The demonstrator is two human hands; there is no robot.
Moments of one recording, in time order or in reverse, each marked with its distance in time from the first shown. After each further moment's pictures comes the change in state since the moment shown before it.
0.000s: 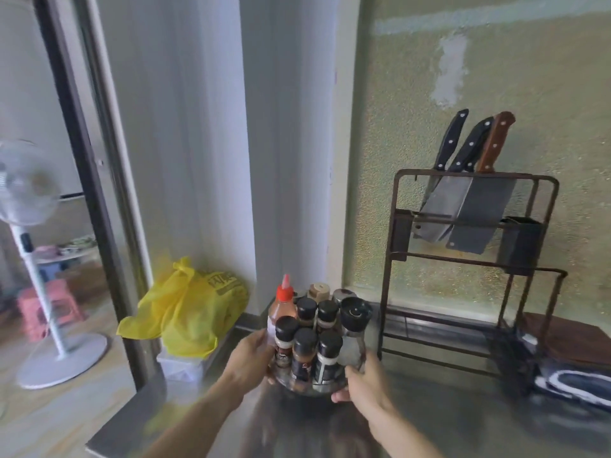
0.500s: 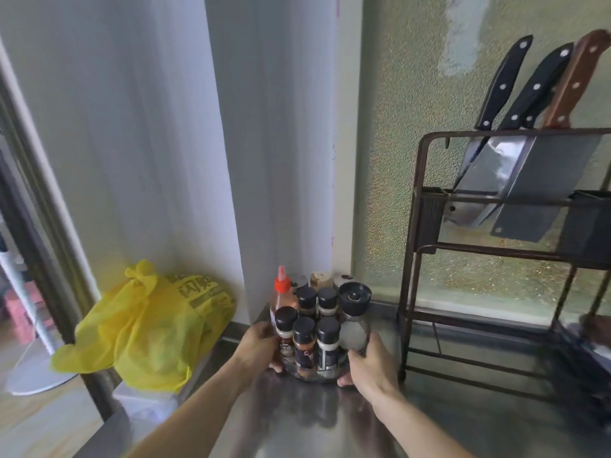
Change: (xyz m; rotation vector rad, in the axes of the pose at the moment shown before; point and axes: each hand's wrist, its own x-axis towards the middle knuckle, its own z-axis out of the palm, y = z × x) left_hand 0.141 -0.047 0.023 -0.089 -0.039 -0.167; right_hand 0.127 0.012 0.029 -0.130 0.069 -0.004
